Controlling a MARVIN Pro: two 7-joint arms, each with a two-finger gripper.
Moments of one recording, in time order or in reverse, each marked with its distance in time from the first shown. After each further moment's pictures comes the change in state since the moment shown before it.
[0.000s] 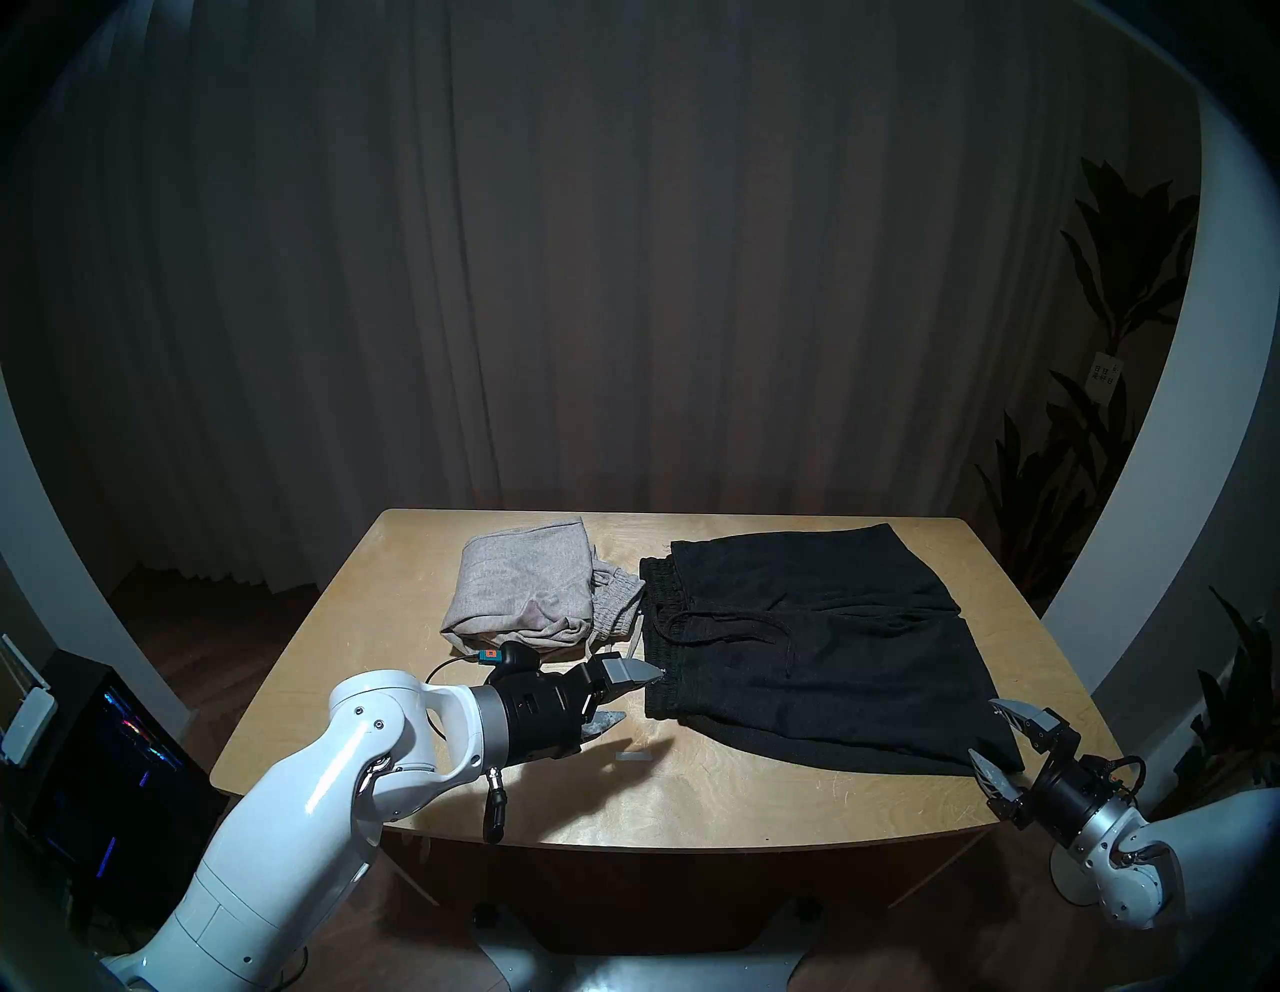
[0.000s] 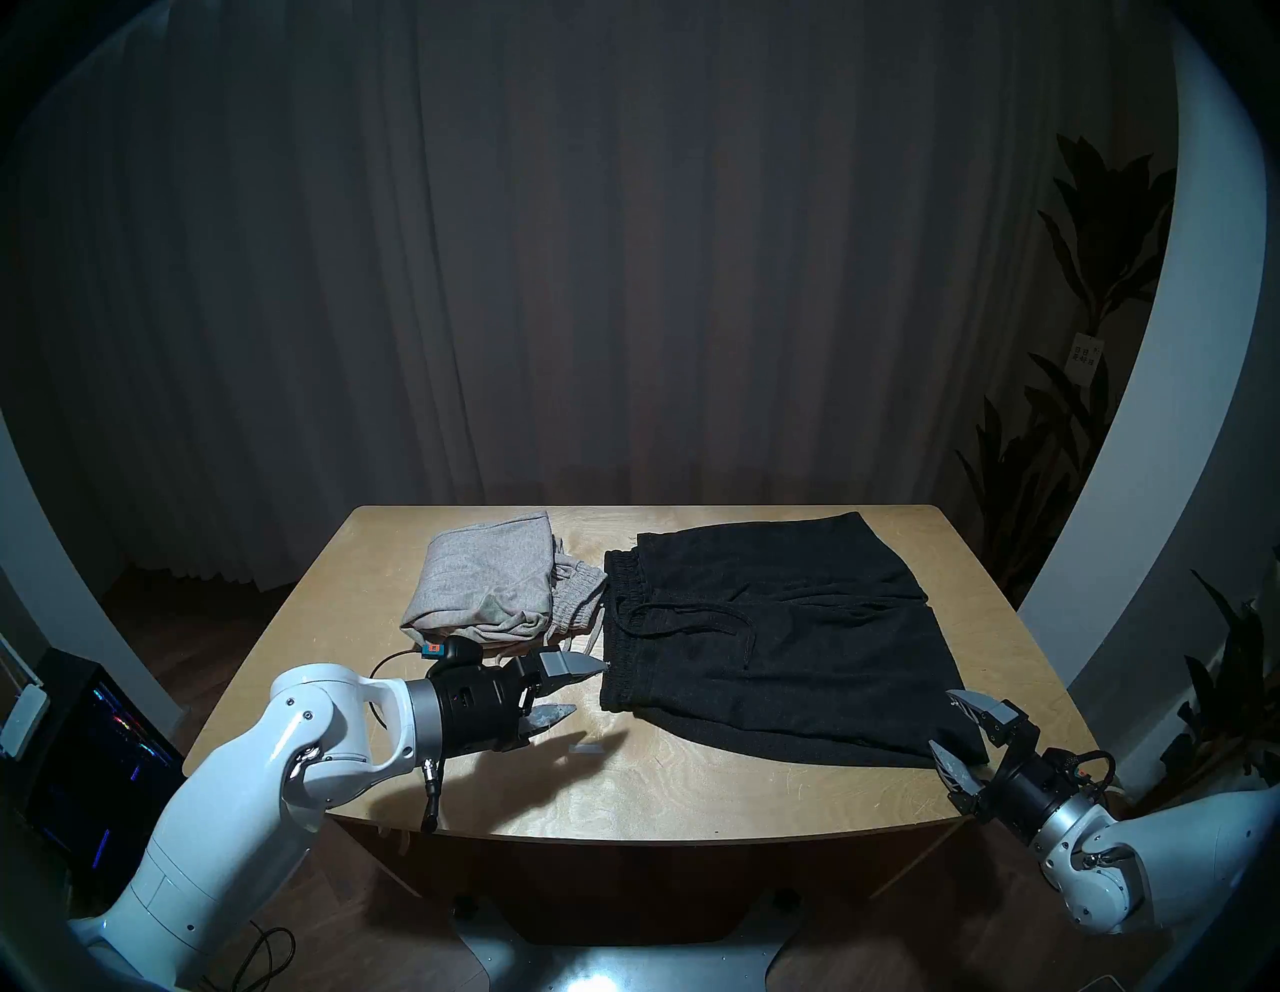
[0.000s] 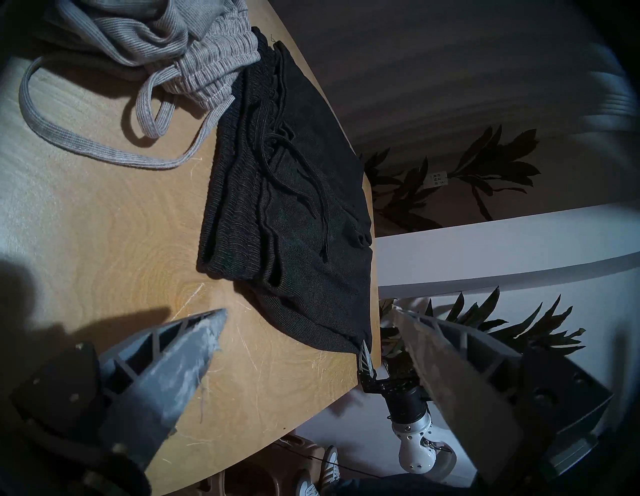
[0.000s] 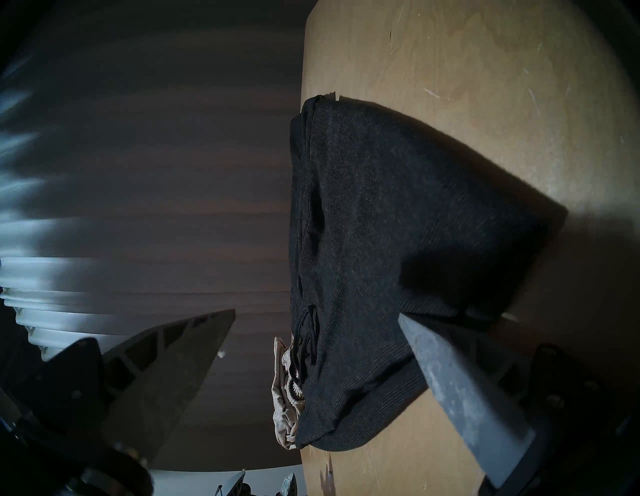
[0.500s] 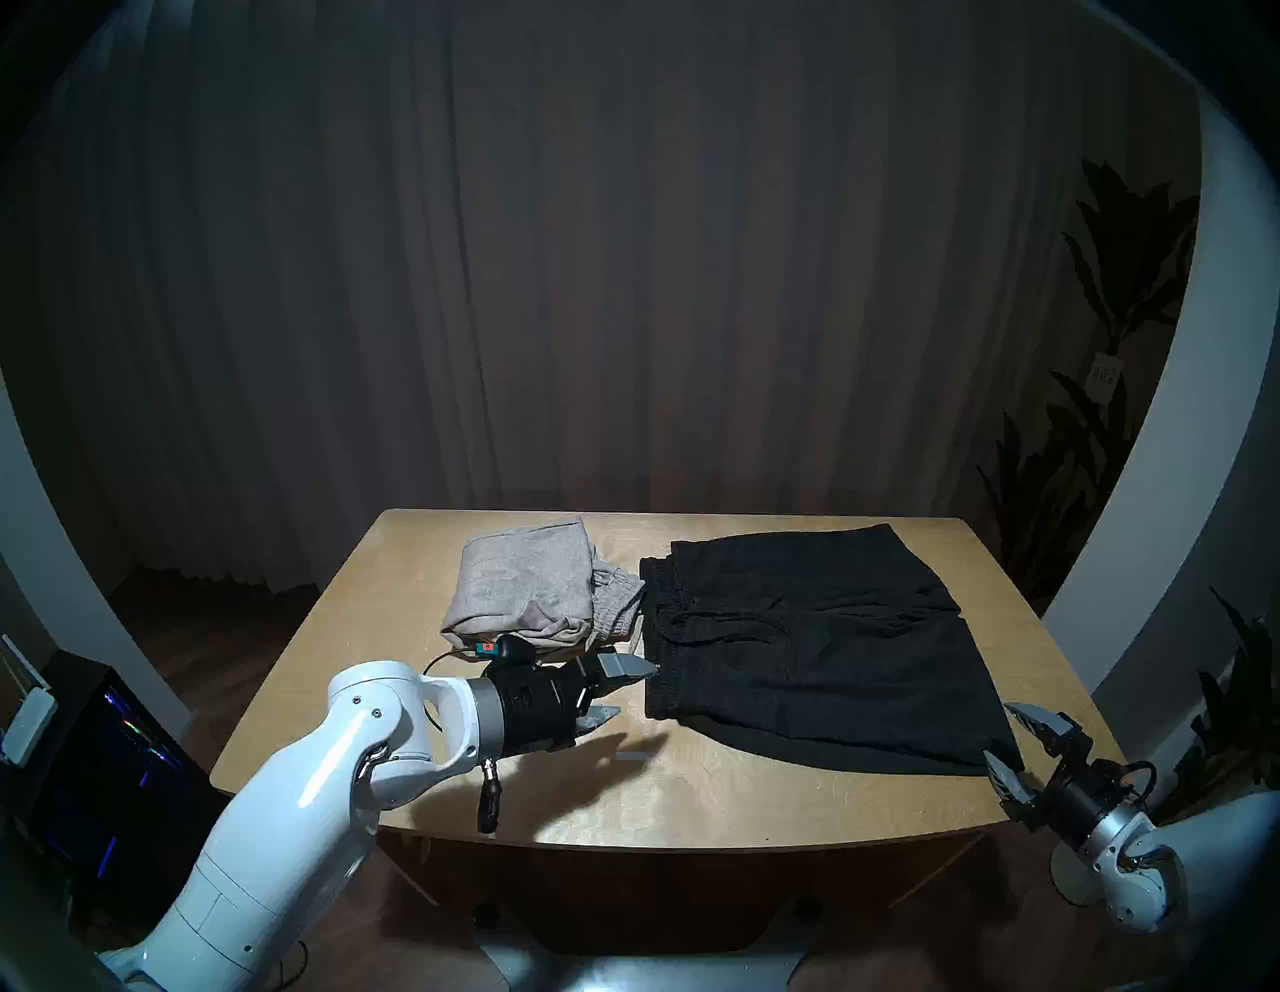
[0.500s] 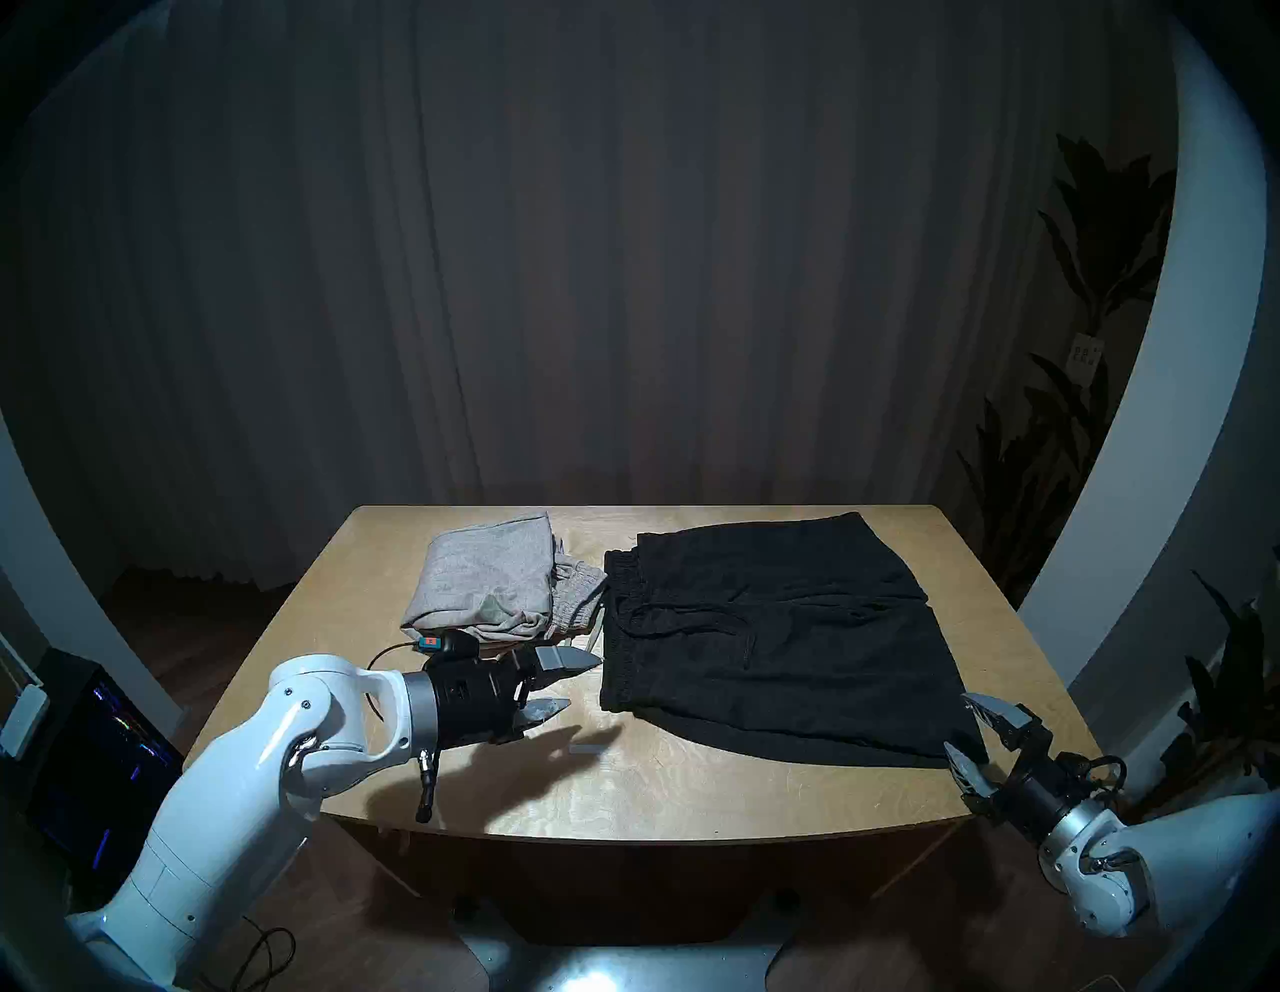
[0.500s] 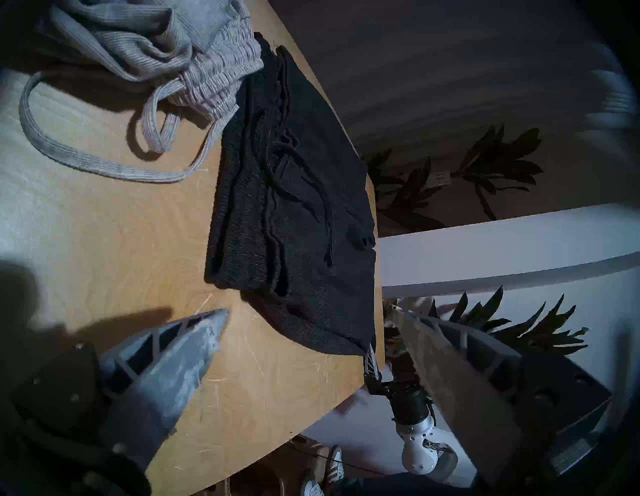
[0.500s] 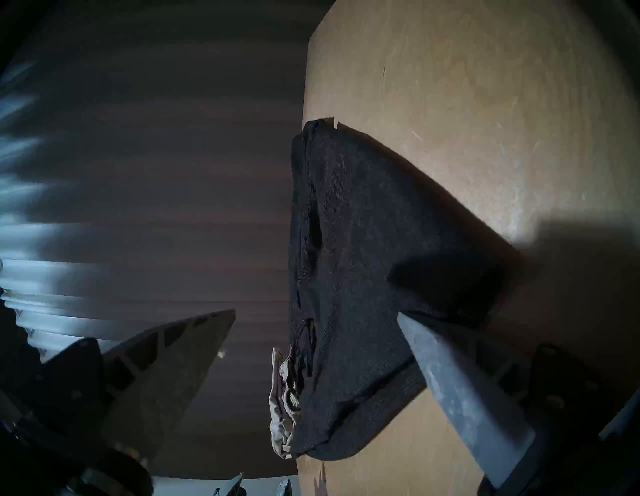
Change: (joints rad) left arm -0.021 -0.004 0.005 0.020 -0.001 0.029 0.000; right arm -0.022 0.000 0.003 0.029 0.017 -0.011 0.040
